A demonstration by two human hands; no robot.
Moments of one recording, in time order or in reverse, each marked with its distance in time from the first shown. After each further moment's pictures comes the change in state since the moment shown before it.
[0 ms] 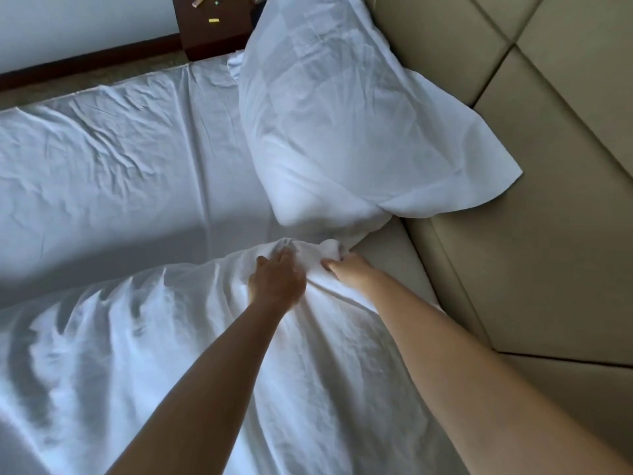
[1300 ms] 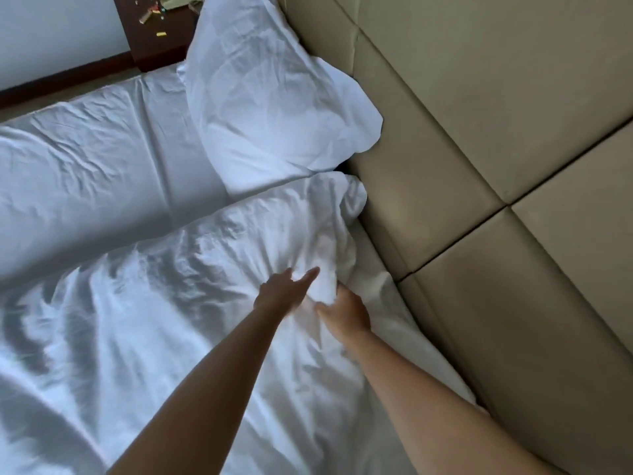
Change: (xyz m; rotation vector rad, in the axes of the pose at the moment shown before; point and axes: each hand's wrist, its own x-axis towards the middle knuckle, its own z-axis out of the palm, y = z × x) left_hand -0.125 0.083 0.037 -0.316 -0.320 -0.163; right_hand -0.157 0.143 0.036 0.121 0.258 -0.045
